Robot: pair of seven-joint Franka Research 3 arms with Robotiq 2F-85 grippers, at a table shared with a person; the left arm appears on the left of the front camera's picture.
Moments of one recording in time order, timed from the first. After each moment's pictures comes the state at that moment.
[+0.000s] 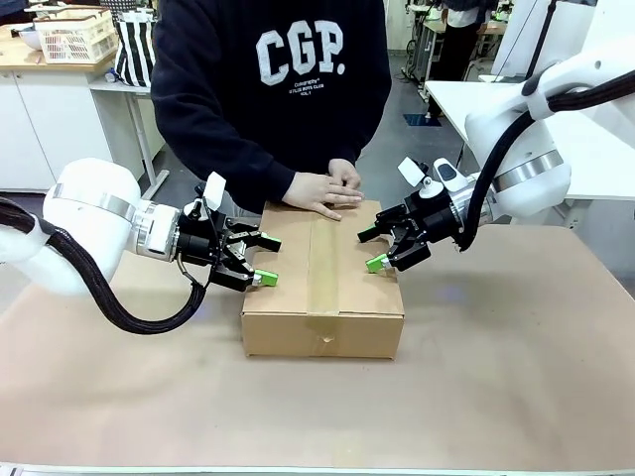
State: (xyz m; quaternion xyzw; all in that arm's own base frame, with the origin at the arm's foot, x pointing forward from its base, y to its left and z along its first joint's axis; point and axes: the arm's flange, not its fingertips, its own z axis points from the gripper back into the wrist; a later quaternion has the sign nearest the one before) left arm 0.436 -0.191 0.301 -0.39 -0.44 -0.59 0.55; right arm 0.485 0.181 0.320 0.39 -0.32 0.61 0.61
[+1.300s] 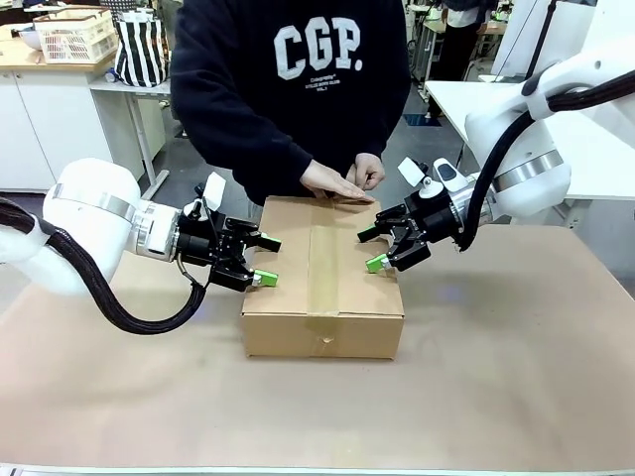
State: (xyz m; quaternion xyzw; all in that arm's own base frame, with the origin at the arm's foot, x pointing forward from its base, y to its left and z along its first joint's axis) left arm 0.436 -0.191 0.300 -0.39 -0.44 -0.59 0.55; right arm 0.485 0.181 0.320 0.39 -0.32 0.61 0.61
